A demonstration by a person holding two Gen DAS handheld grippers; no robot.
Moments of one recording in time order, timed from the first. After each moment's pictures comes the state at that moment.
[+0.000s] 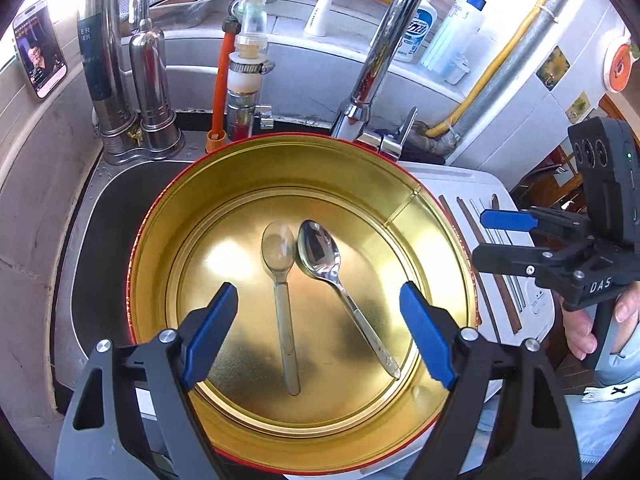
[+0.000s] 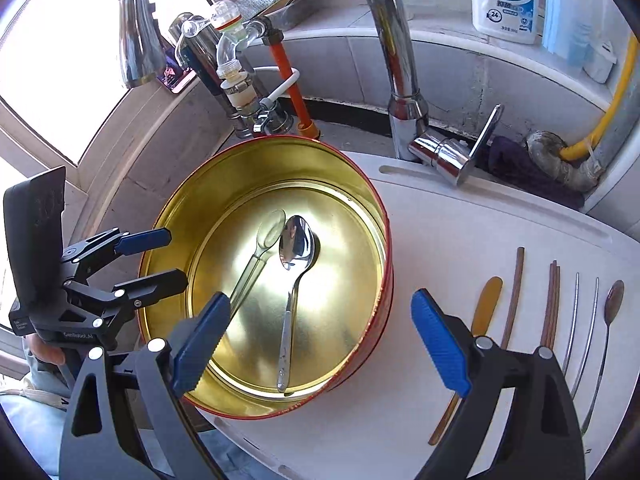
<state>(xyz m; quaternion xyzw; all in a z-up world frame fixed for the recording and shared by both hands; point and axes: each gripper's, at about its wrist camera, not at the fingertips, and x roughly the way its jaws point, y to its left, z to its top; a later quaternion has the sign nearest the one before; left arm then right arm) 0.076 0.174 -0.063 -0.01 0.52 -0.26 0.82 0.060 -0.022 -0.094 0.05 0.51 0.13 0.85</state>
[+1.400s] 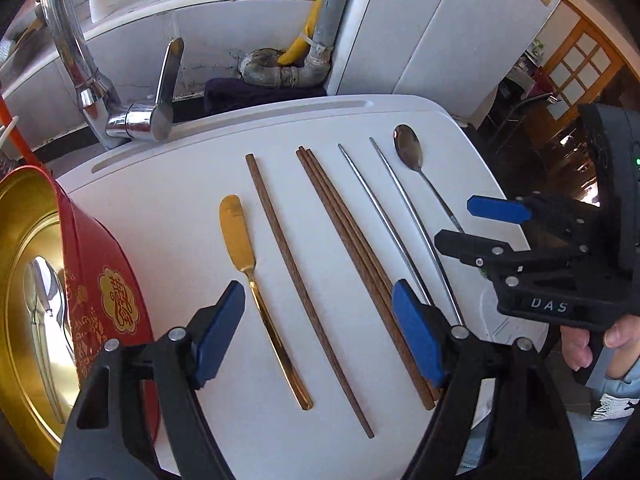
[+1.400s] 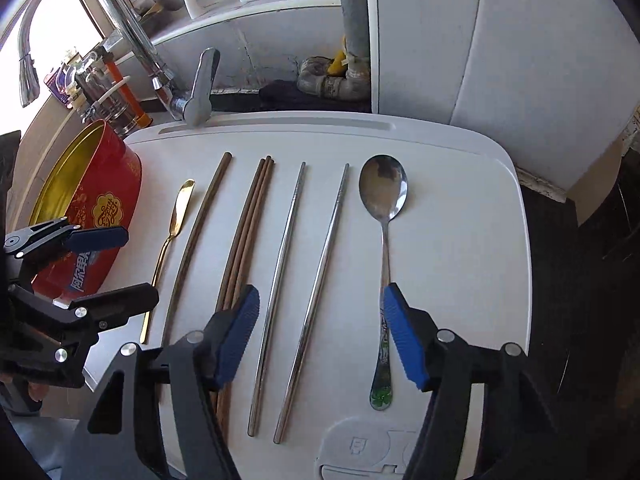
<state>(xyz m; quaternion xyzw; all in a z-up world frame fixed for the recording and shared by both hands) 0.038 -0.102 -0.112 0.09 0.55 -0.29 0.78 -0.012 -0.241 -0.151 0.02 0.51 0.02 0.86</state>
